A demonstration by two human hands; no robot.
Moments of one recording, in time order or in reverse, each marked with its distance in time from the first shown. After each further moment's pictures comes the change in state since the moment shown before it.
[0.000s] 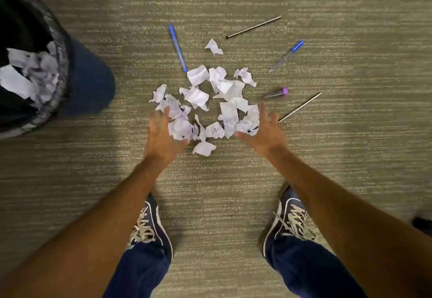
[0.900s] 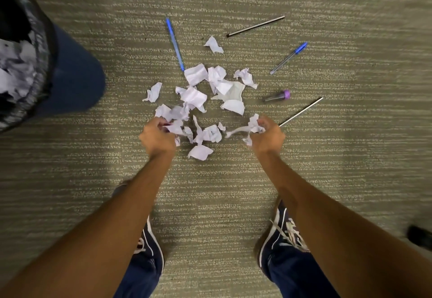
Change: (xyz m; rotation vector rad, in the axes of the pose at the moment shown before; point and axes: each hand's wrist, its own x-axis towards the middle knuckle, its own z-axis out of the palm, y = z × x) left_hand 0.029 0.016 0.027 -0.375 0.374 -0.337; right_hand 0.022 -0.003 0.026 0.501 0.336 0.195
